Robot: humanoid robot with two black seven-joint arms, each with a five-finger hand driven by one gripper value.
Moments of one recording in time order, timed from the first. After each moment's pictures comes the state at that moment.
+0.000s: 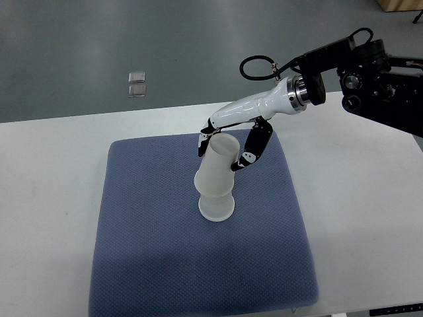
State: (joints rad) left arm 0.04 0.00 -0.20 -0.11 0.12 -0.17 0.06; right arm 1.33 -0.49 0.17 1.29 -1.34 0.57 0.27
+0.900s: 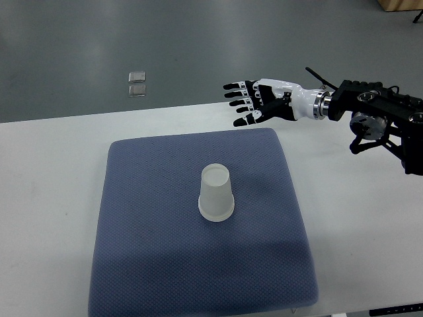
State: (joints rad) left arm 0.04 0.00 -0.20 -0.11 0.12 -0.17 0.06; right arm 1.06 -0.35 0.22 0.79 -0.28 0.44 0.13
